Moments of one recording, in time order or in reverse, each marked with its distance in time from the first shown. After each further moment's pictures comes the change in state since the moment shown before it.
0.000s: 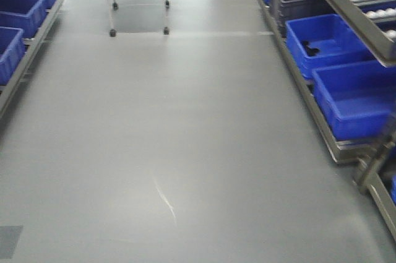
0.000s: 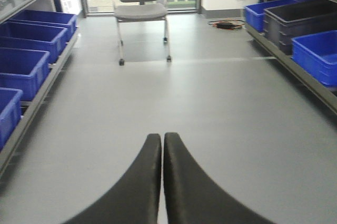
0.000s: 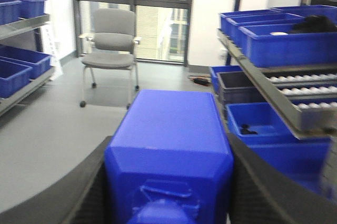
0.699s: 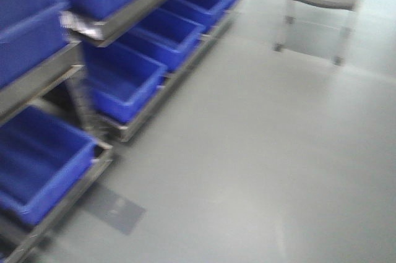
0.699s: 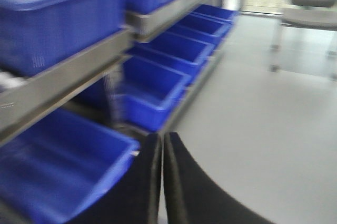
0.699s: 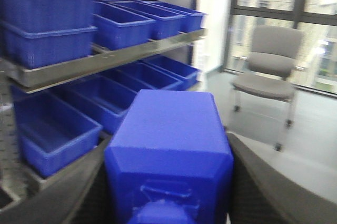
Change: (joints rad) arm 0.000 0.000 0.000 0.000 -0.001 0.000
